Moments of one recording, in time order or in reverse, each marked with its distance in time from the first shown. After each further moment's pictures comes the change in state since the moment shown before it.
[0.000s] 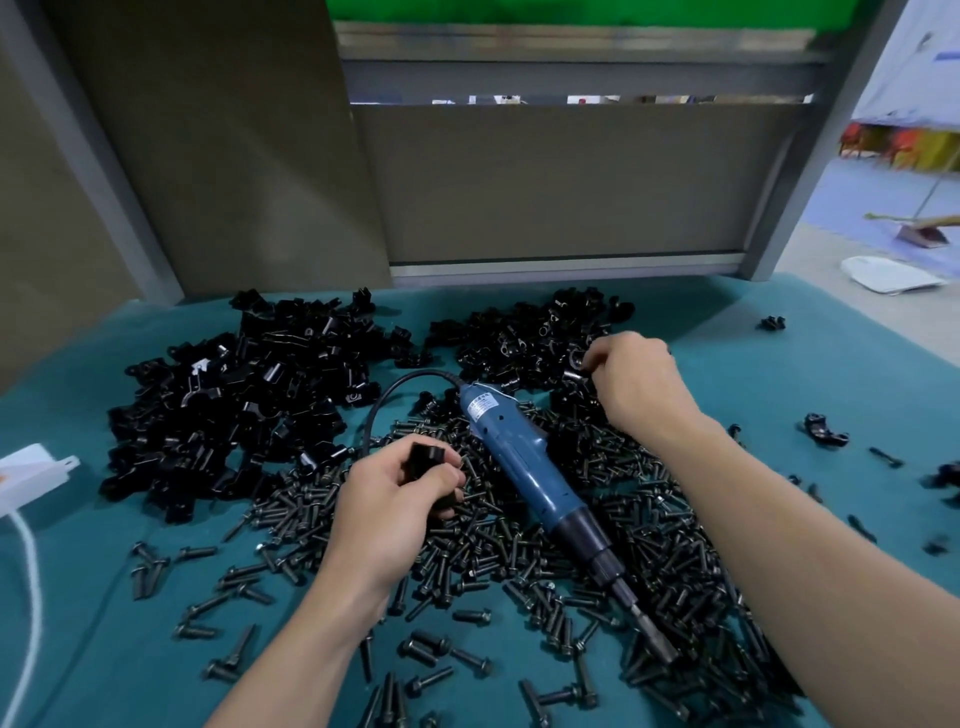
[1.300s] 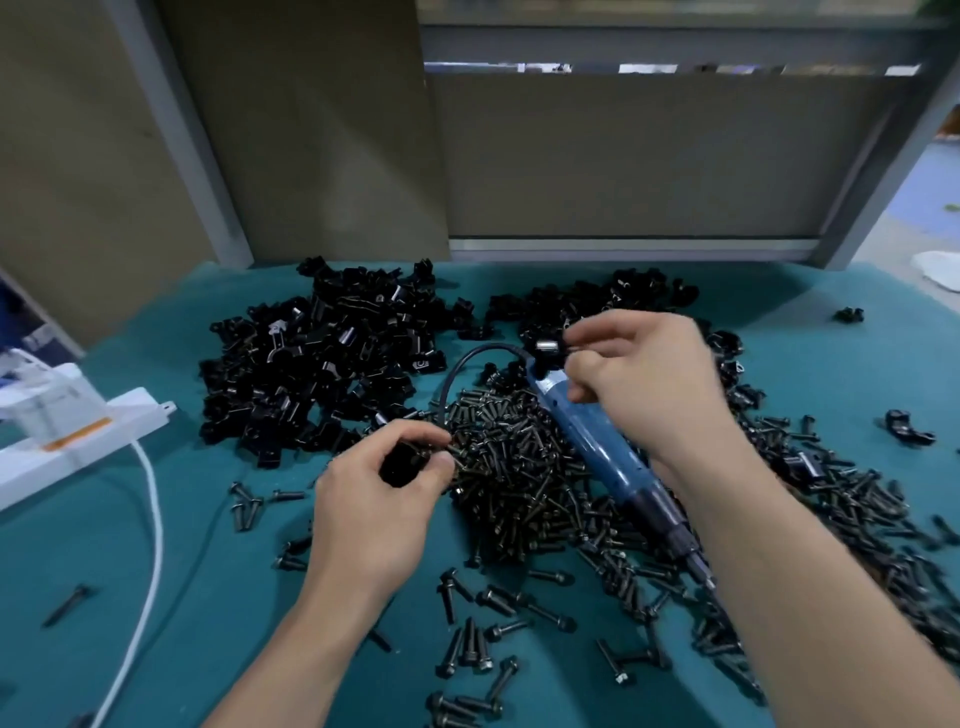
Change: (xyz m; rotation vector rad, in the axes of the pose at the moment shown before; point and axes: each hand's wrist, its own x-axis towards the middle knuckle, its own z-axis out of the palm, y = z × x) left_hand -0.040 0.002 -0.057 0.305 0.250 0.121; right_hand -0.091 -0.100 -0.013 0.704 -0.037 0.076
